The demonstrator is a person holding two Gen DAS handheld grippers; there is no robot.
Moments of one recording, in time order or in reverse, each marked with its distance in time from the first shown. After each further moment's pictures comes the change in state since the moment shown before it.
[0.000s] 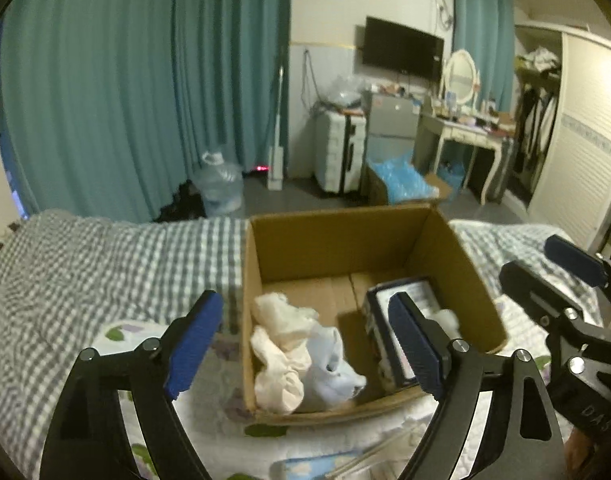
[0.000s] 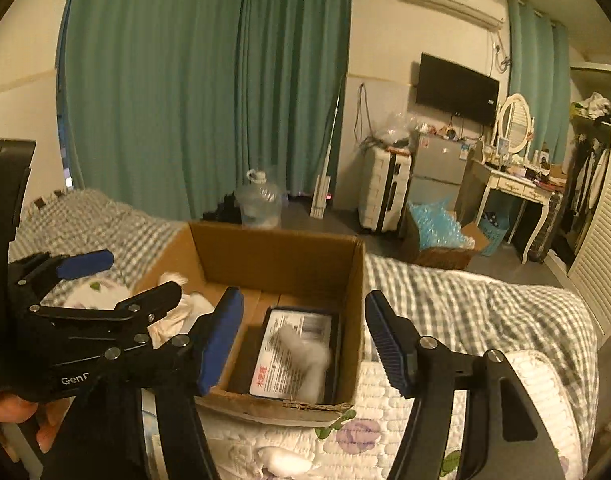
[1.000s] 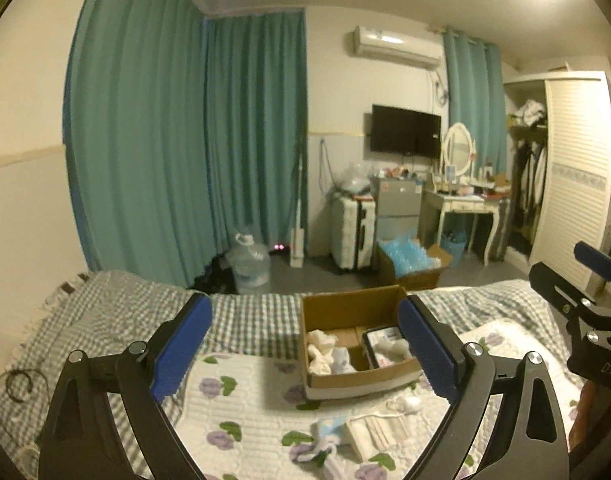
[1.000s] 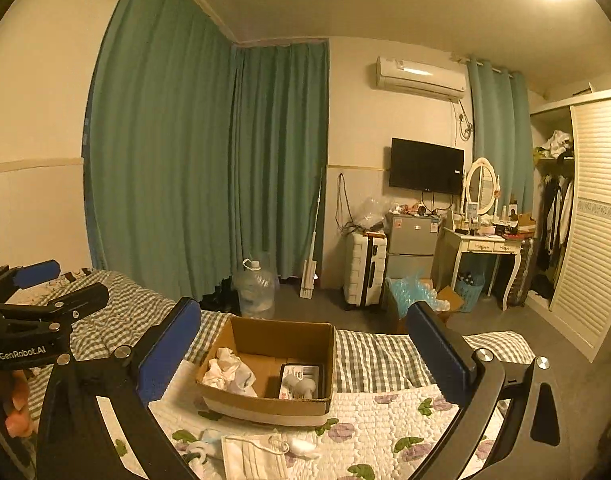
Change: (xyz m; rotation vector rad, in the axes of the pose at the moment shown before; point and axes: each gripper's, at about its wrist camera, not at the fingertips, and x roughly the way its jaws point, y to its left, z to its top) left arm -0.223 0.007 -0.002 0.012 -0.291 0.072; right arm -0.231 0.018 0.036 0.035 -0.293 -0.048
